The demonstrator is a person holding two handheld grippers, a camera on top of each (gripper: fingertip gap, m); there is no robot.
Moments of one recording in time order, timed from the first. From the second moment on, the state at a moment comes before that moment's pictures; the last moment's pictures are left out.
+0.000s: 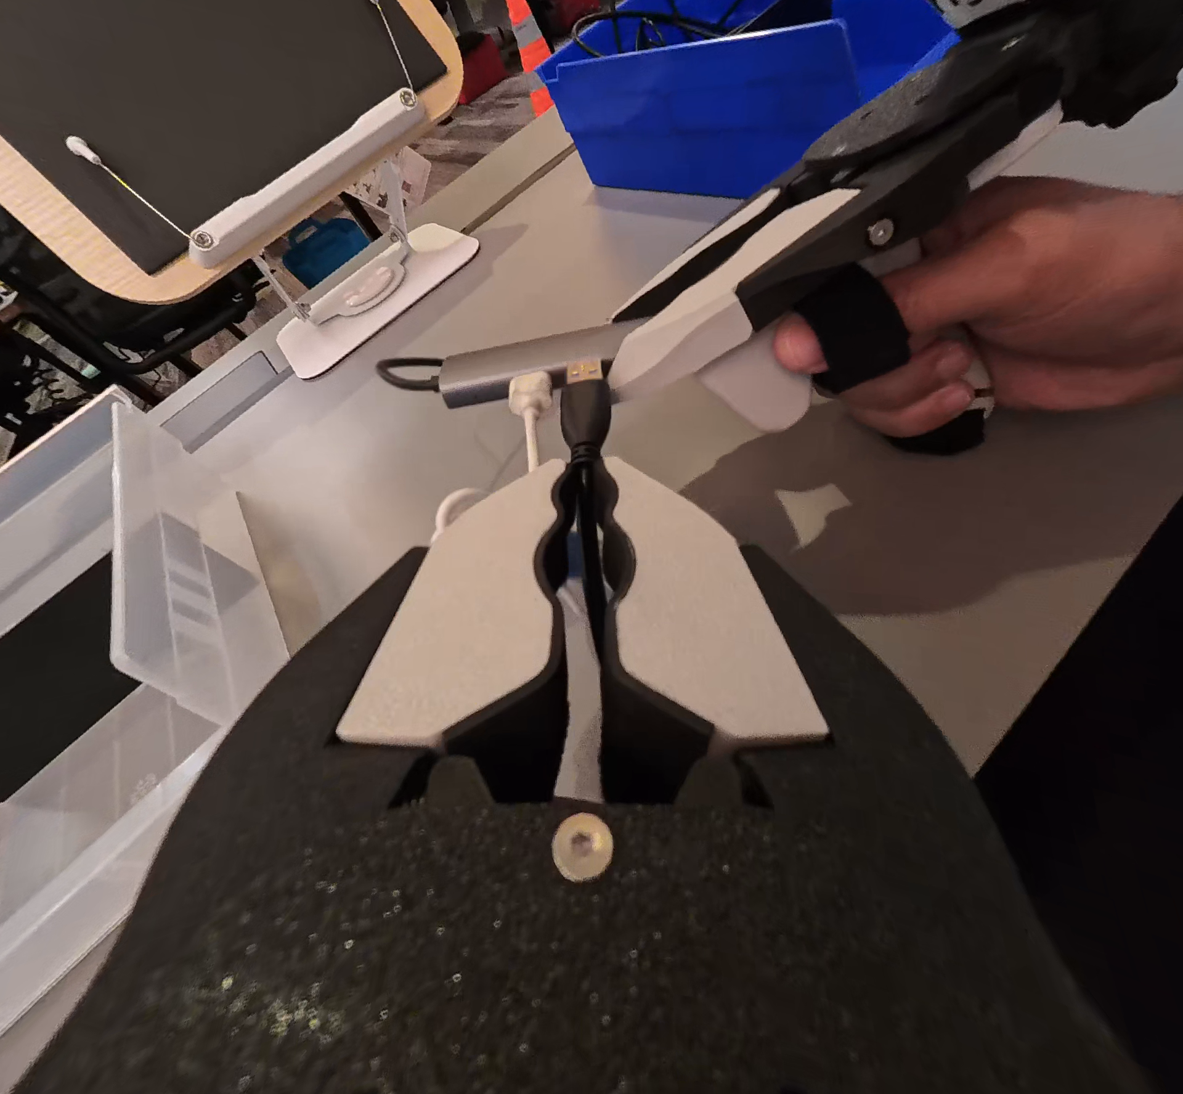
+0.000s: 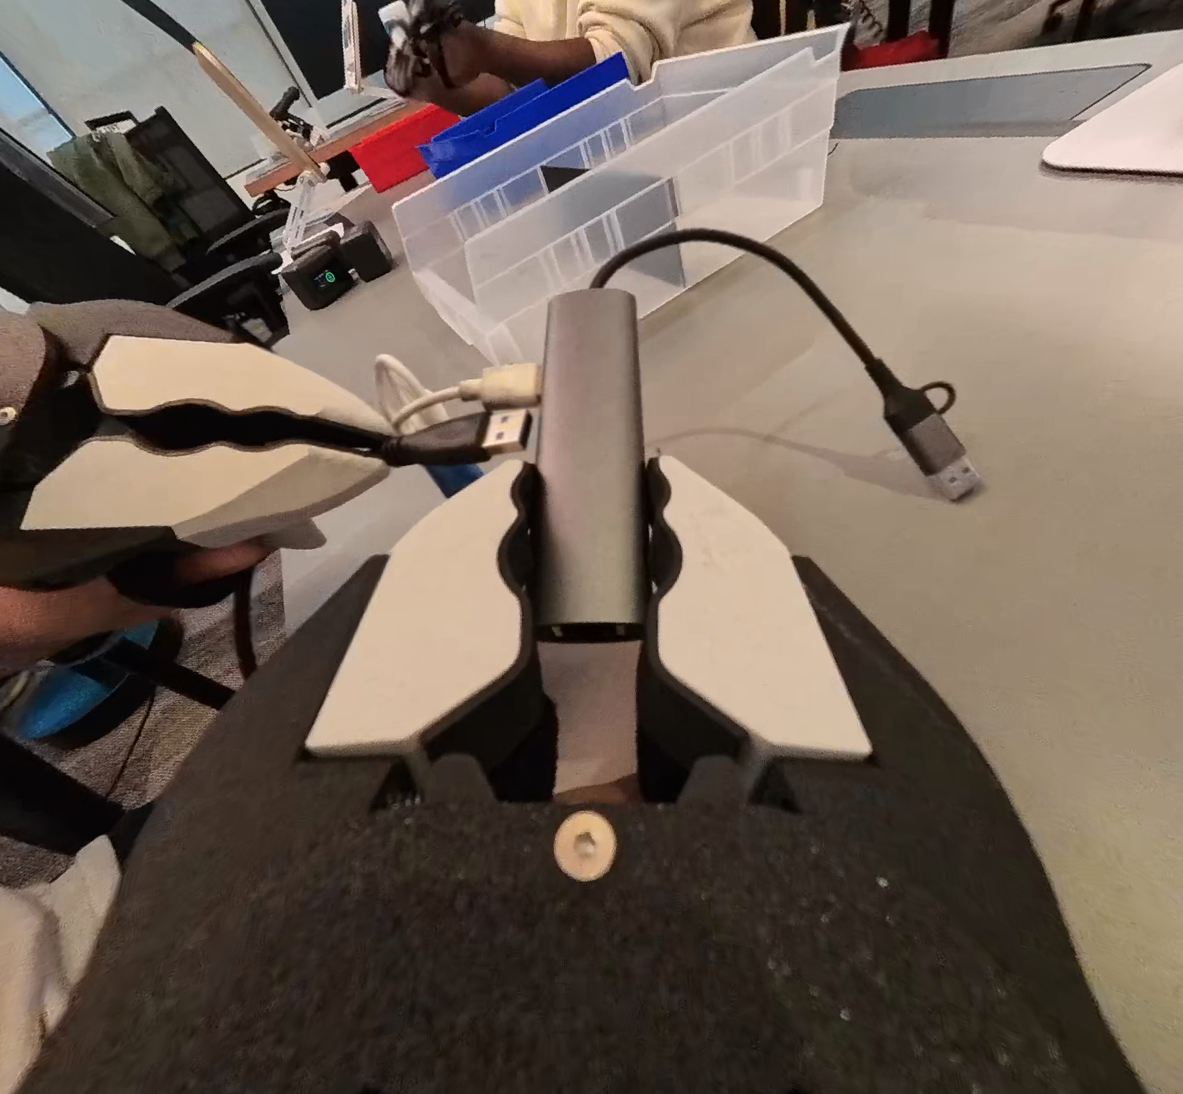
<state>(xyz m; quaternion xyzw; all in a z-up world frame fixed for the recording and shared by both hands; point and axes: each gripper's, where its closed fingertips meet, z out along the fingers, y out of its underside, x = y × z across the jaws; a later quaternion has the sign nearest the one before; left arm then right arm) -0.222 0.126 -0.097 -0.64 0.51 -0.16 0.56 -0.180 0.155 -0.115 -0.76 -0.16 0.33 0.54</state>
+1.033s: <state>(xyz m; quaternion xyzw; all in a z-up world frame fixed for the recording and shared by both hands) -0.220 0.127 -0.104 -0.64 0.51 -0.14 0.55 -0.182 0.152 -0.123 -0.77 -0.22 0.26 0.53</state>
